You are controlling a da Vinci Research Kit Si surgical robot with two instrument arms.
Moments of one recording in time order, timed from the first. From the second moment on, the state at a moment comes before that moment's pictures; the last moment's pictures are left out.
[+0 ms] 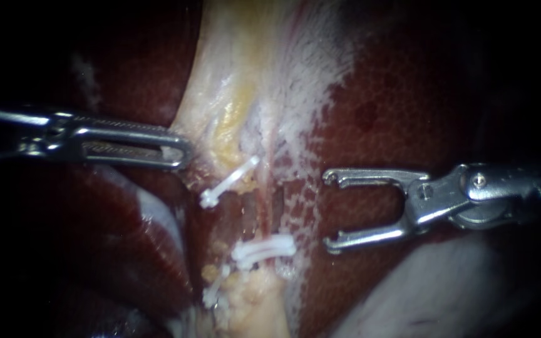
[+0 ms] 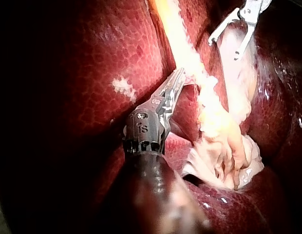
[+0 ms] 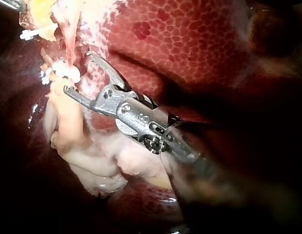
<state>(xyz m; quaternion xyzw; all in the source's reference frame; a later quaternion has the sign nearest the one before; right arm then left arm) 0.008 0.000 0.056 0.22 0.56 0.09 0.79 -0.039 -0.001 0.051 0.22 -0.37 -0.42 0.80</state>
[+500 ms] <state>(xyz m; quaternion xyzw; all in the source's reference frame) 0.007 0.000 0.056 0.22 0.56 0.09 0.79 -0.040 -0.002 0.051 0.22 -0.37 -0.42 0.80</state>
